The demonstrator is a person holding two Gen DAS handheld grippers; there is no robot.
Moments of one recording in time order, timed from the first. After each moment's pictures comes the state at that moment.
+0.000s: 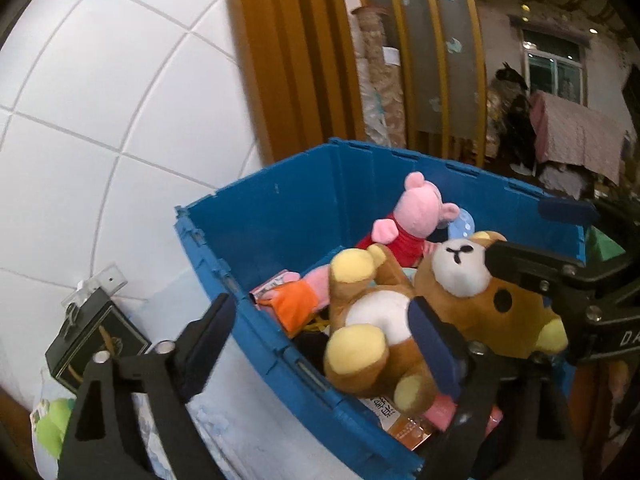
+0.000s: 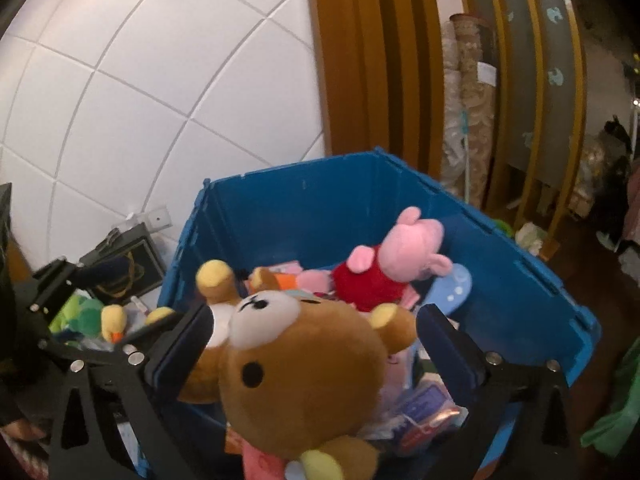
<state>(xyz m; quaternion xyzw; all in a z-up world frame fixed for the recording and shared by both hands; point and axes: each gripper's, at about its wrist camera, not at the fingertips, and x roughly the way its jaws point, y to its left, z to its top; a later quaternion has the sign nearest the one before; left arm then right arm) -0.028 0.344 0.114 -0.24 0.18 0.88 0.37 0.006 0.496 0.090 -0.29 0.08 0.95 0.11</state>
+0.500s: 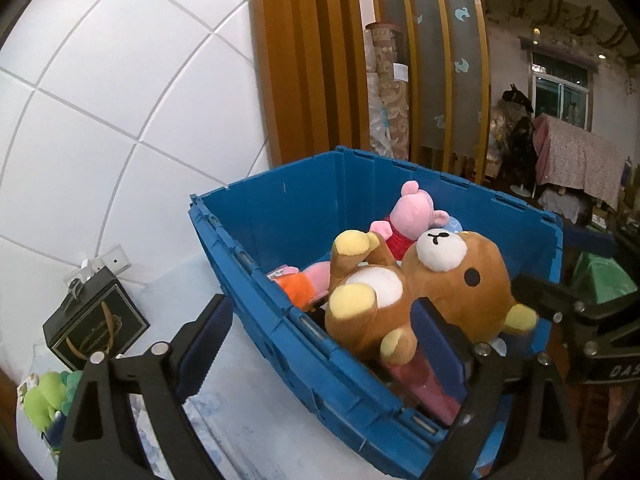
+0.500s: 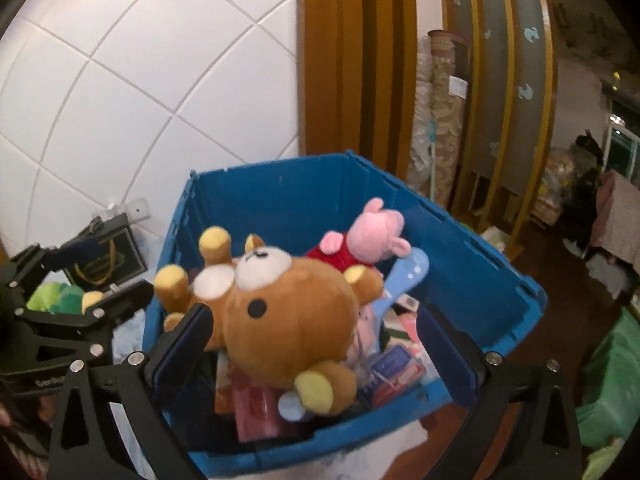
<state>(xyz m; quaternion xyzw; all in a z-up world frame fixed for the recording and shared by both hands) -0.001 0.305 0.120 -0.24 0.14 0.88 0.37 0.057 0.468 0.093 -0.29 0.05 0.94 0.17</state>
